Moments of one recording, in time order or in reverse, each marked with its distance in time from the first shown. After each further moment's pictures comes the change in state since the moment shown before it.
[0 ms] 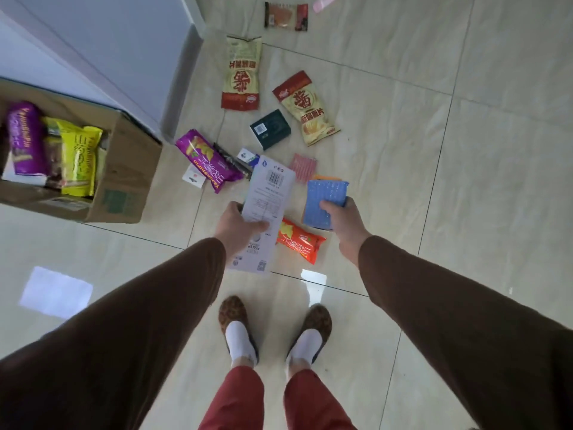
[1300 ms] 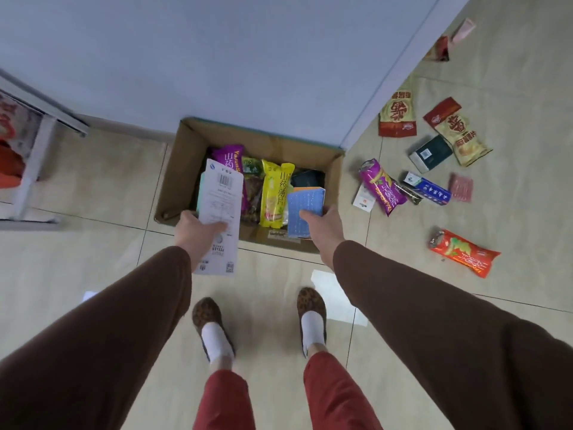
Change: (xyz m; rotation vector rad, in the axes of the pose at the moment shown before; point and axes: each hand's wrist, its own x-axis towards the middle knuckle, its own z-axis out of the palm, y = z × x) left_hand 0.128 -0.214 -0.634 -0.041 0.194 -0.120; right_hand -0.151 -0.067 0.629 0.008 0.042 0.046
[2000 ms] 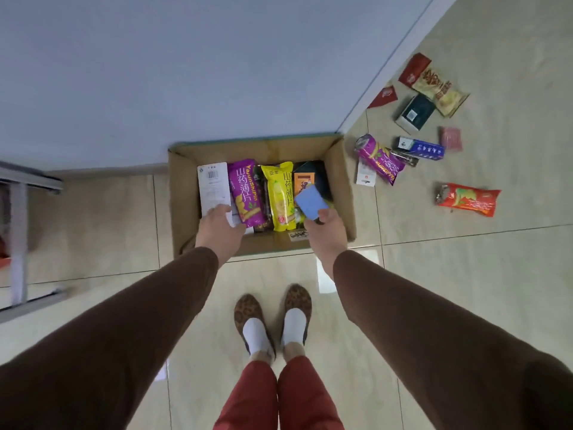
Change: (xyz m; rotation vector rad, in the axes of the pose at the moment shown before) left_hand 0.073 0.032 -0.024 0.563 -0.191 0.465; right_hand -0.014 0.015 0.087 -0.106 0.266 0.040
